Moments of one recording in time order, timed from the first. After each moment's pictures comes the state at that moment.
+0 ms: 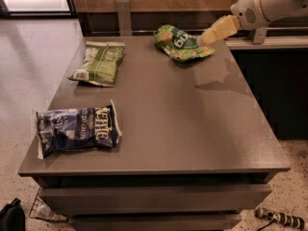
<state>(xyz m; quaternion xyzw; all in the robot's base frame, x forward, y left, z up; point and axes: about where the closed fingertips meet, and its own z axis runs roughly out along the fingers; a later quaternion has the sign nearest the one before) 0.710 -0.188 0.962 -0.40 0.80 0.13 0.44</state>
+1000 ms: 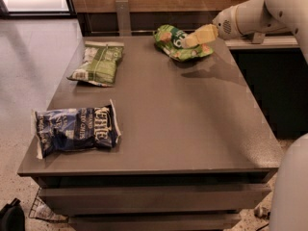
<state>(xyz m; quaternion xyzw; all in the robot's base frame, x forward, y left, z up) 0.772 -0.156 0.915 -0.35 0.79 0.20 0.45</state>
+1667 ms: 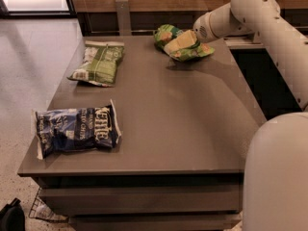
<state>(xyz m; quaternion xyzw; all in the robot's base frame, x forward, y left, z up) 0.812 -0.124 0.878 -0.35 0.81 0.16 0.43</state>
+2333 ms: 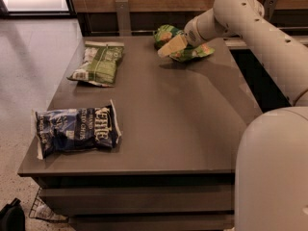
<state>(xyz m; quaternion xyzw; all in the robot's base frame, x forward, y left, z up) 0.825 -0.103 0.859 -0.36 0.83 0.12 0.42</state>
